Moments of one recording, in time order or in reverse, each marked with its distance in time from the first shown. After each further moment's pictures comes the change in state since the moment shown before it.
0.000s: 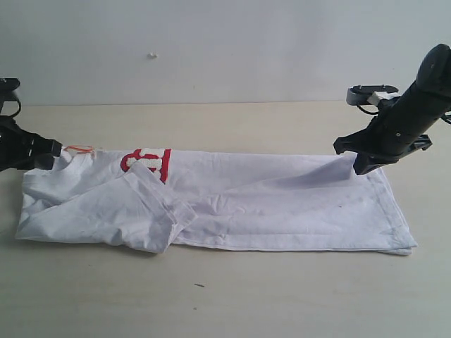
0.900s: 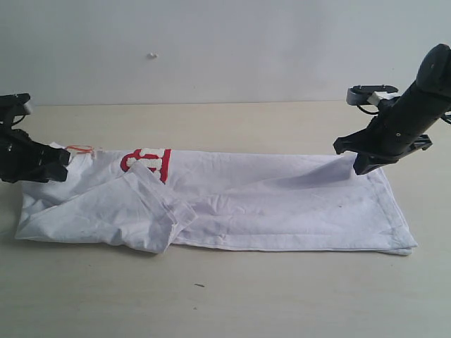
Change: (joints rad) left arm 0.029 0.108 -0.047 -0.216 0.082 0.203; right arm 0.000 0.000 0.000 0.000 0.000 0.000
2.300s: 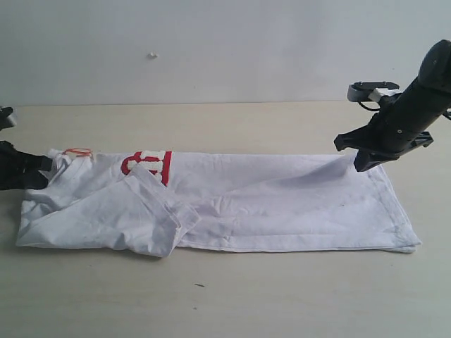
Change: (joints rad) left arm 0.118 0.150 -0.103 -0.095 0.077 0.143; right arm 0.000 -0.015 0.000 0.002 0.010 0.000
